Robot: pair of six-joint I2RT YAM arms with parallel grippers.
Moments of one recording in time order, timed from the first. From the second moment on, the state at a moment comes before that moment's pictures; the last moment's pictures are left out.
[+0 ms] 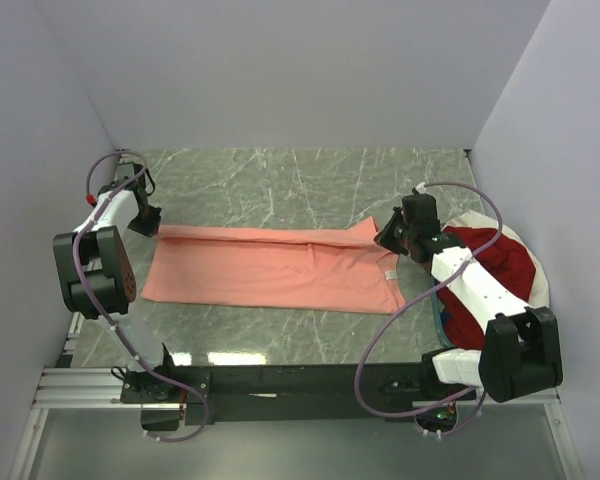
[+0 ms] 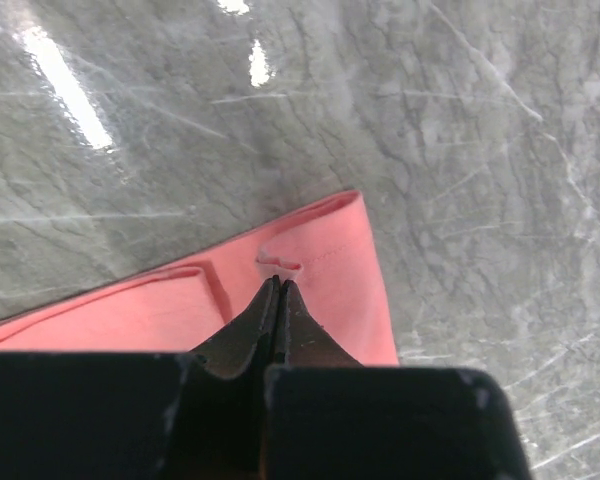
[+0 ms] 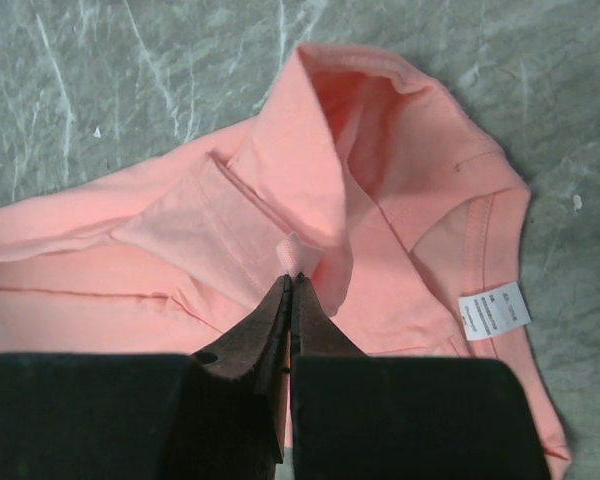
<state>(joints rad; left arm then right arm) 0.19 1.80 1.31 -0.66 -0.26 -1.04 0.22 1.27 0.83 -0.30 -0.02 0.66</state>
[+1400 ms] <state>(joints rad) 0.21 1.65 1.09 -0.58 -0.26 -1.04 0.19 1.11 0.63 -0.29 -0.08 0.66</state>
